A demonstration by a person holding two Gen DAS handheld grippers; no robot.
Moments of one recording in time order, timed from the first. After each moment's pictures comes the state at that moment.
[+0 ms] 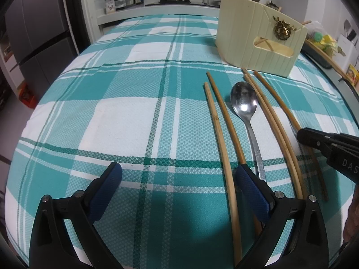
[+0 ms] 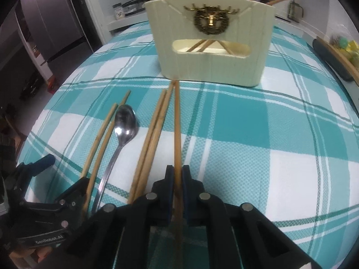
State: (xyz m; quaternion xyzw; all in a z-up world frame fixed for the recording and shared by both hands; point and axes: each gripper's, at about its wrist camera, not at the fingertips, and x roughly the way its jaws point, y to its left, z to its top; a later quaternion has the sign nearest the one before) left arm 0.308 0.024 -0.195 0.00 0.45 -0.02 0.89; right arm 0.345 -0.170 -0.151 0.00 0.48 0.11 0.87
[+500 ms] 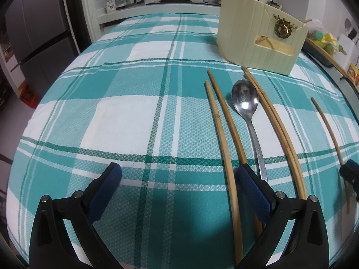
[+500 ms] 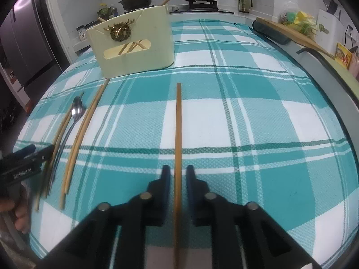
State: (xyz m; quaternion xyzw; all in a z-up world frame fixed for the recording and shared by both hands) left arm 0.306 0.026 -0.195 0.00 0.46 -0.02 0.89; right arm 0.266 -0.265 -0.149 0.03 0.46 0.02 0.89
